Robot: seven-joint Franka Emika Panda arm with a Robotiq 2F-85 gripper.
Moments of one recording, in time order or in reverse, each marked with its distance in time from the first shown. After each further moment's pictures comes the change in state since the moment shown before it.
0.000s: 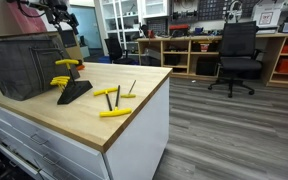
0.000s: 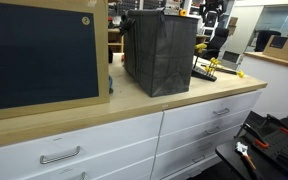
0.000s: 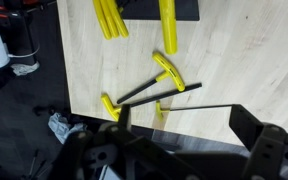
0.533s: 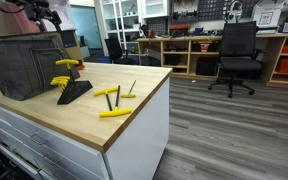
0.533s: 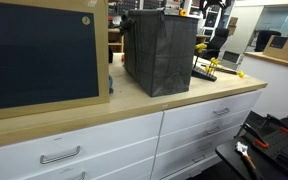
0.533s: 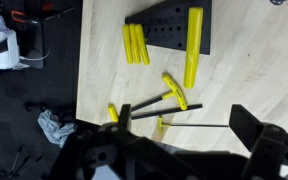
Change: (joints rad) arm 0.036 -0.175 0.068 -0.202 0.000 0.020 -0.009
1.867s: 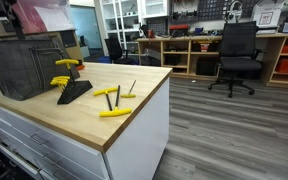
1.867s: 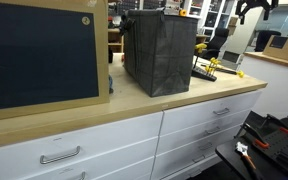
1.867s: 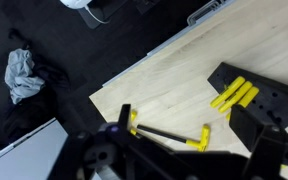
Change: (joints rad) arm -0.147 -0.487 0.027 -0.568 0.034 0.021 -0.802
